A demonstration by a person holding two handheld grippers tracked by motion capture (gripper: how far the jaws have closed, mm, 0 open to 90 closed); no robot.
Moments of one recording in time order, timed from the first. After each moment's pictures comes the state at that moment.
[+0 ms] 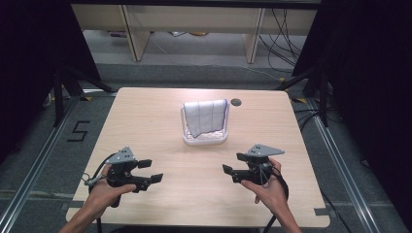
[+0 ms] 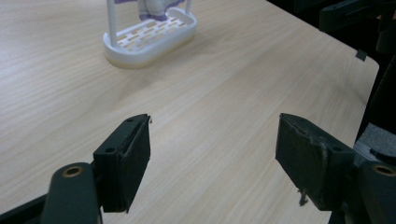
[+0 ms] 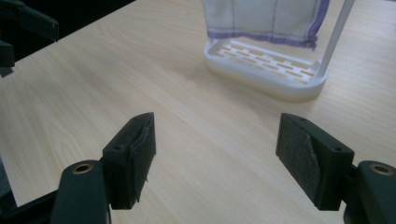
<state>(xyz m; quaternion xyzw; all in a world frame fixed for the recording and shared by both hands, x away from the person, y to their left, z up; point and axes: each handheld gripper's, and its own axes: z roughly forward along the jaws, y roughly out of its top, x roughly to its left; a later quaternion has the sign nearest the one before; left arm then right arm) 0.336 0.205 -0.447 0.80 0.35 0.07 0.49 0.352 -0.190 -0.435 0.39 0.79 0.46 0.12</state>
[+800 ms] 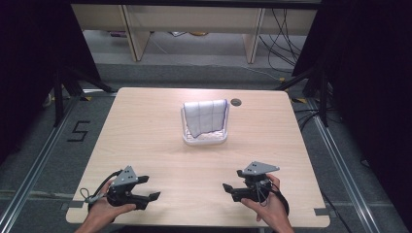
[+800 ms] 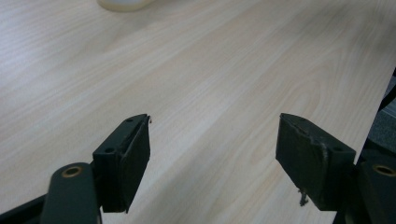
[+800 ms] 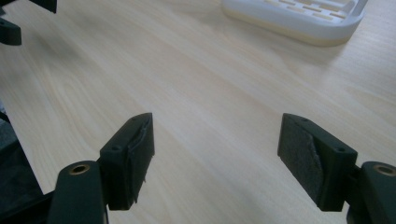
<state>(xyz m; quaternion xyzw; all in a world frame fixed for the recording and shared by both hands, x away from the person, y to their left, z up) 0.306 0.209 -0.486 0.82 0.34 0.10 0.45 0.320 -0.192 -0.464 0.38 0.83 0.40 0.11</state>
